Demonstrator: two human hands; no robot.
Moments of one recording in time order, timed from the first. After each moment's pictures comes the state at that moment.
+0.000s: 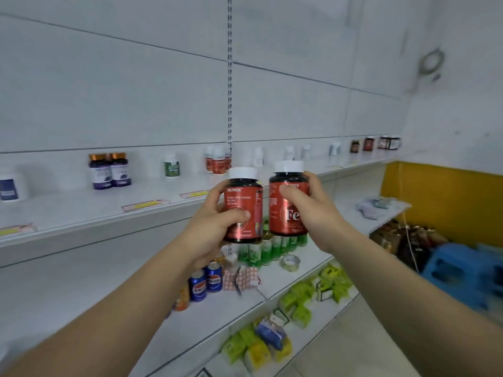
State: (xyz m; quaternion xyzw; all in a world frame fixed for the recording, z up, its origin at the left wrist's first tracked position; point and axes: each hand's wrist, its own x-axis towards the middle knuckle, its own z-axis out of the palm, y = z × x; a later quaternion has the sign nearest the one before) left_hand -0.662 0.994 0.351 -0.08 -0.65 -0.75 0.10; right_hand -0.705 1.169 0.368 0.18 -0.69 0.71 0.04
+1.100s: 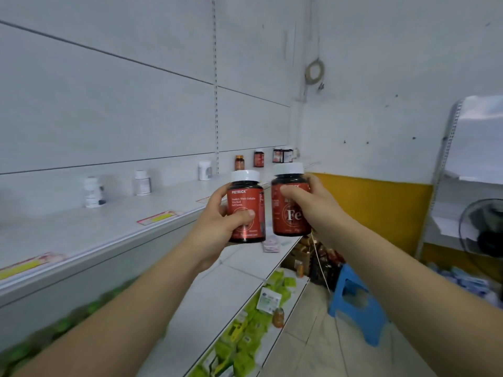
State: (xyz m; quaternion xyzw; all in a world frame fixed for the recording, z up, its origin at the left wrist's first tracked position) left_hand -1.192 1.435 0.355 -0.20 -0.63 -0.75 0.00; right_hand -1.179 1.618 0.381 0.05 -0.72 0.67 0.16
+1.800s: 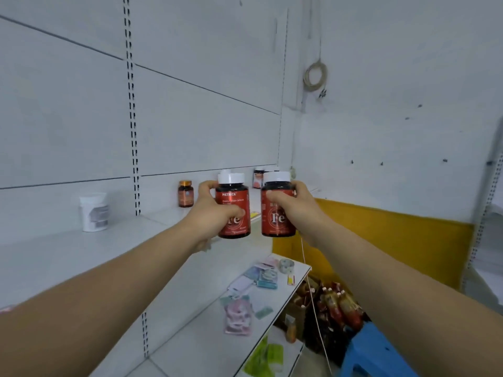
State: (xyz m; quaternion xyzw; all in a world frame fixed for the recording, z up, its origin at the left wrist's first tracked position) left_hand -1.639 1.684 0.387 -0.13 -0.72 -0.67 0.08; right_hand -1.624 1.864 0.394 0.05 -0.74 0.65 0.15
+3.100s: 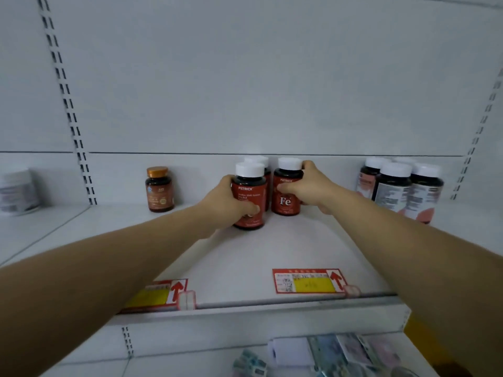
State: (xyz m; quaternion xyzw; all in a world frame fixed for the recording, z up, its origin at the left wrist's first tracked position) left_hand -2.043 1.812 0.363 0.23 -0.80 -0.51 0.24; right_hand -2.215 1.914 0.374 0.34 -0.79 0.50 -0.09
